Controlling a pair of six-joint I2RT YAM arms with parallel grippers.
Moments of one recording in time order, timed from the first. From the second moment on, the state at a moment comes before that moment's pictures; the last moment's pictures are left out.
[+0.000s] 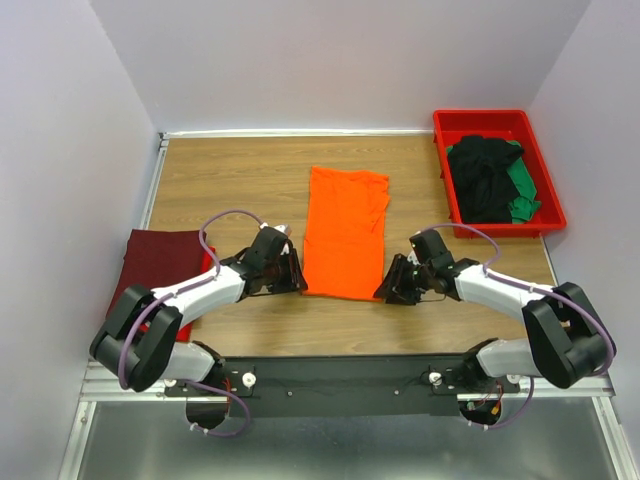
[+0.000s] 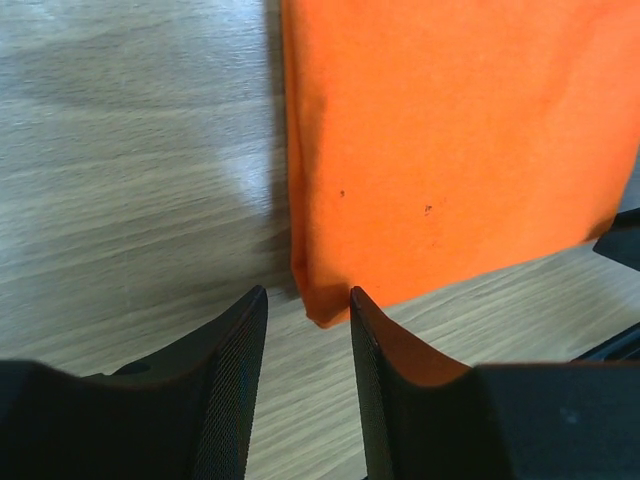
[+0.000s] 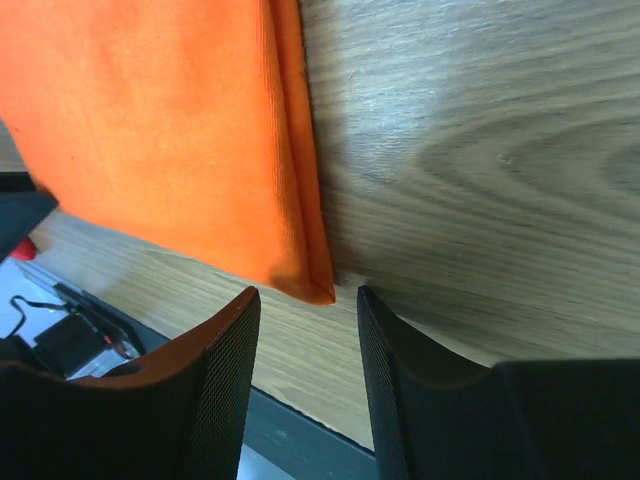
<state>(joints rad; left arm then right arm) -0.58 1.33 0.59 -0.17 0.16 -0.69 0.48 1.34 0.53 -0.22 -0.32 0.83</state>
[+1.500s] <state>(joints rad) -0.67 1.25 0.58 -0.22 0.19 -0.72 0.50 1.13 0.44 -0.21 -0.36 0.80</state>
